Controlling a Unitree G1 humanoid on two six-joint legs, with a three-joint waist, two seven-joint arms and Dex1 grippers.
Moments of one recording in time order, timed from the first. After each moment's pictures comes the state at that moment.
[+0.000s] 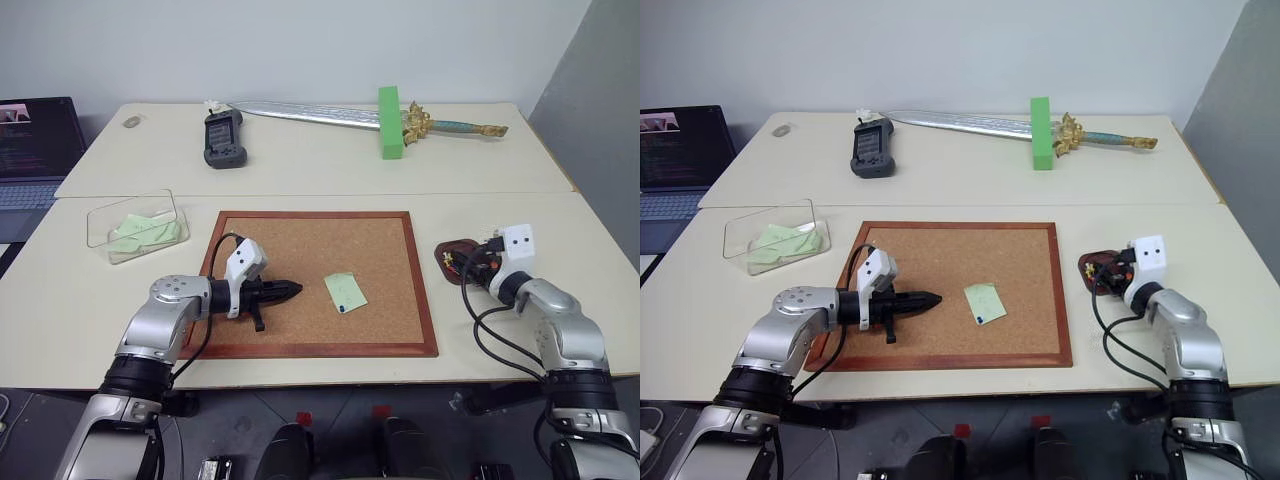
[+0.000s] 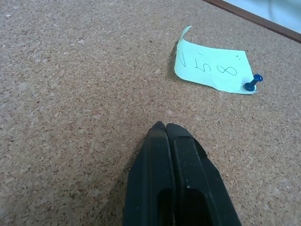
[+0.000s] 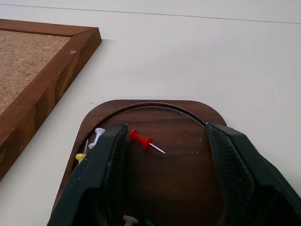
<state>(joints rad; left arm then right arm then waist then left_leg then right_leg) -0.42 0.60 -0.08 0.24 -0.29 0.36 -1.15 -0.33 -0.46 -0.17 0.11 0.26 0.48 0.44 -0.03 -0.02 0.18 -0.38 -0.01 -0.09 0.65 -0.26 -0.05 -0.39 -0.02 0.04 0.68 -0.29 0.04</state>
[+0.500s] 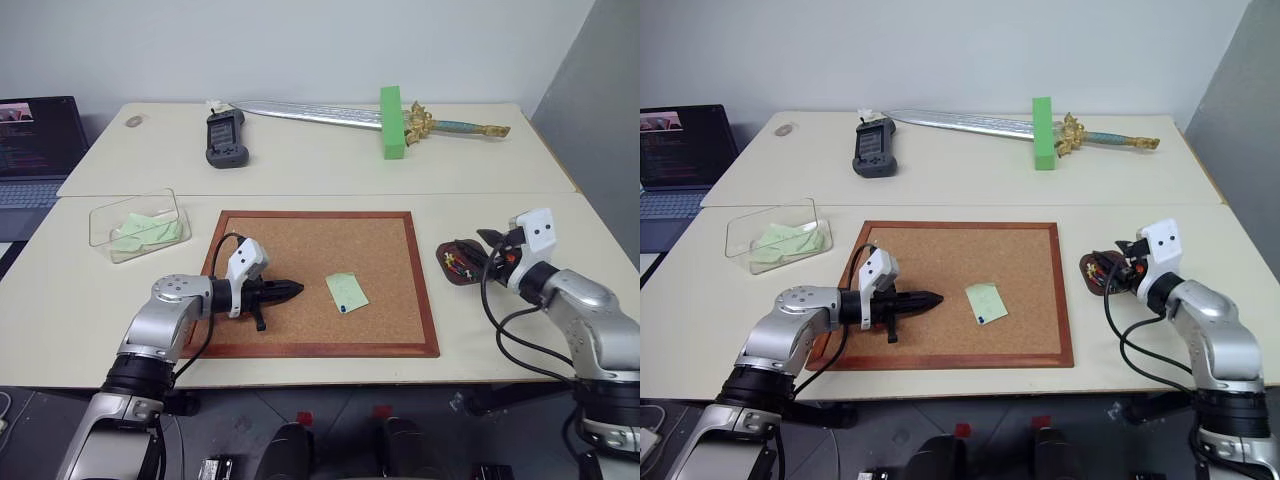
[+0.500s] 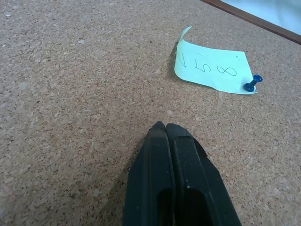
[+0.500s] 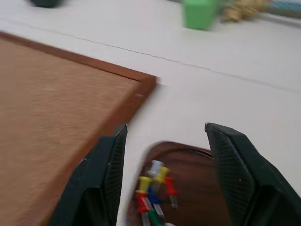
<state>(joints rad) -0.43 0.60 -0.08 0.25 -0.29 0.36 -1.16 -0.26 -0.62 -0.16 -0.21 0.39 0.55 0.68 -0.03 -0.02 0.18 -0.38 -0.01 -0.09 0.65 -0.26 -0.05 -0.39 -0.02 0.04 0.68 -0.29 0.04</state>
